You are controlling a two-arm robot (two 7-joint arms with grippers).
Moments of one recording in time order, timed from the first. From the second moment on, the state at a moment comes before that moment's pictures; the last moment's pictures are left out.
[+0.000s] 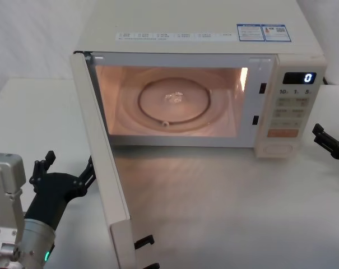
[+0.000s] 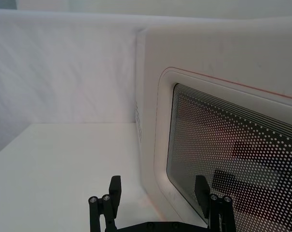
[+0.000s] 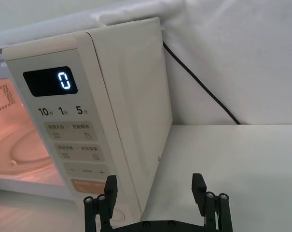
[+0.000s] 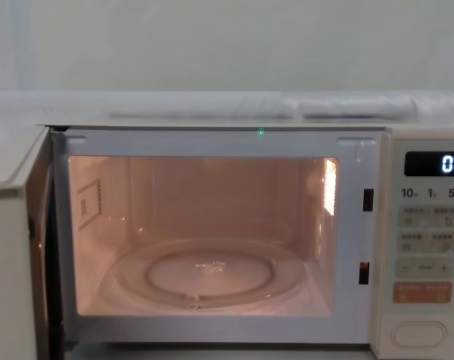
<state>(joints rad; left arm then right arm) 0.27 0.24 0.04 -1.85 -0.25 -0.02 -0.02 0.06 0.28 0.02 -1.58 0.42 0.16 0.32</state>
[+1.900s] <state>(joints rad) 0.27 0.24 0.04 -1.85 -0.25 -0.02 -0.02 0.06 0.28 0.02 -1.58 0.42 0.16 0.32</state>
